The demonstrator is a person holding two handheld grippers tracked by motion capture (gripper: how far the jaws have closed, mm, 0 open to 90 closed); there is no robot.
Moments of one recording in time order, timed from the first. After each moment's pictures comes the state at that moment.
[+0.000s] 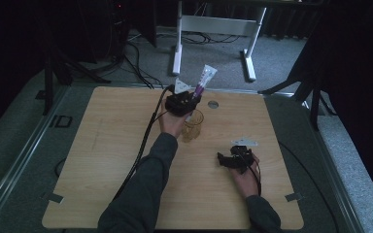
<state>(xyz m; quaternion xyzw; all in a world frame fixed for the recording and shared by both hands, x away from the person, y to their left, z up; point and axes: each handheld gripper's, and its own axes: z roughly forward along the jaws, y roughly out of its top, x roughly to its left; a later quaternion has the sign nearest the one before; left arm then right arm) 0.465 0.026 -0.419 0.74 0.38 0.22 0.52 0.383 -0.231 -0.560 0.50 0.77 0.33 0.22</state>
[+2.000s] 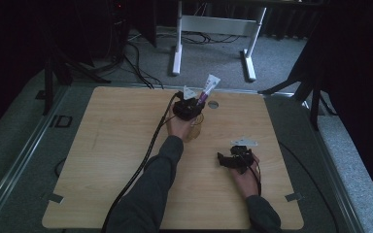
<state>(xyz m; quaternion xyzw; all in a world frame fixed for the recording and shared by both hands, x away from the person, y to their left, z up) 0.490 0.003 -0.468 0.75 0.39 0.21 0.49 0.382 -0.231 -0.560 0.50 0.77 0.33 0.21</state>
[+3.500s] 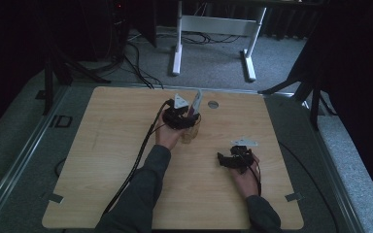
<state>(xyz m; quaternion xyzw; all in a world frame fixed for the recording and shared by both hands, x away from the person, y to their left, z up) 0.451 0.037 -0.468 0.77 0.38 0.21 0.47 0.382 -0.231 -0.560 0.50 0.77 0.33 0.21</state>
